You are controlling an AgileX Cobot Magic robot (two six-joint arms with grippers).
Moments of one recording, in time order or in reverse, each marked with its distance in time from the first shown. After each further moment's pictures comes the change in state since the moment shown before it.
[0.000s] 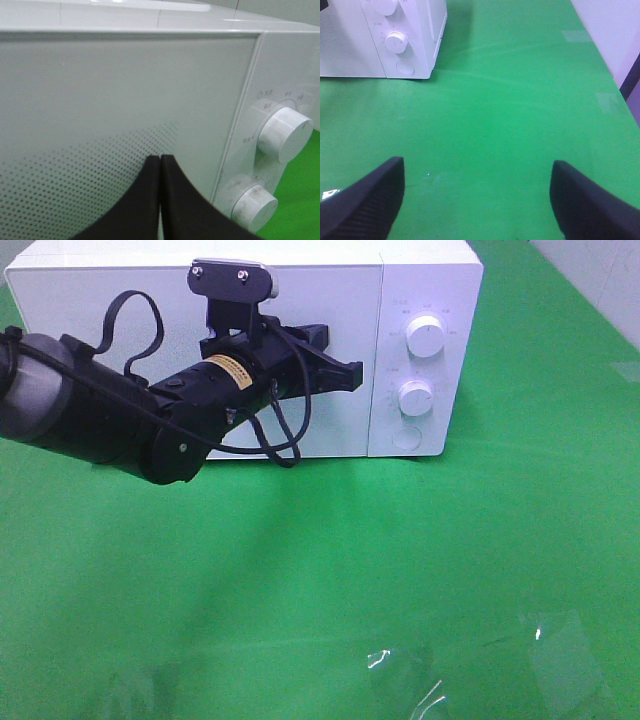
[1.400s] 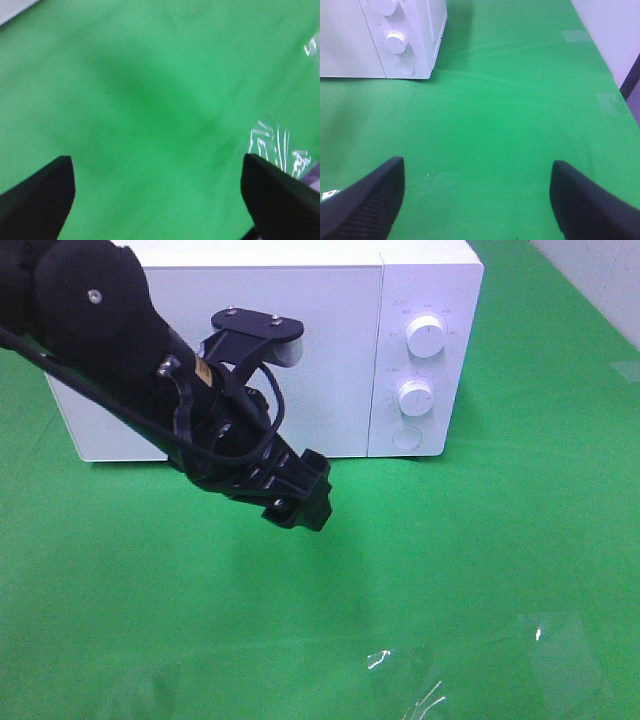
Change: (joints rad) left arm -0.081 -0.366 -0.018 -0.070 1.393 0.132; right arm 0.000 0.000 0.000 0.000 0.000 0.000
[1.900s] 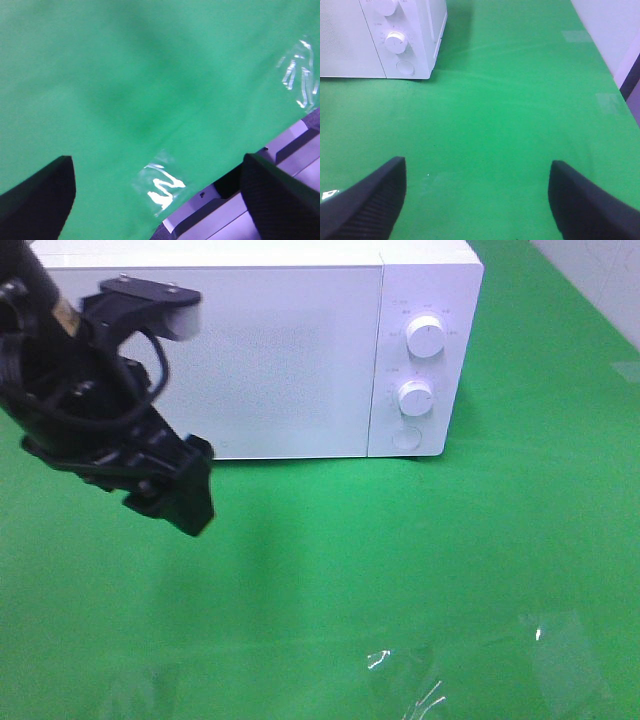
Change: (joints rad) left arm 0.121 -0.189 -0.004 0.130 0.371 -0.107; right arm 0.000 0.000 0.000 0.000 0.000 0.000
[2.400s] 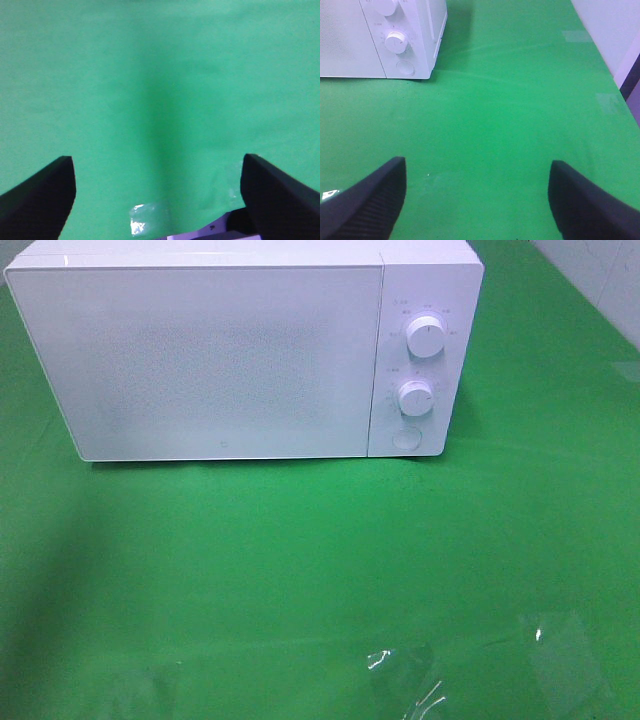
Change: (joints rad) left arm 0.507 -0.279 0.004 0.015 0.163 0.044; right arm 0.000 0.000 0.000 0.000 0.000 0.000
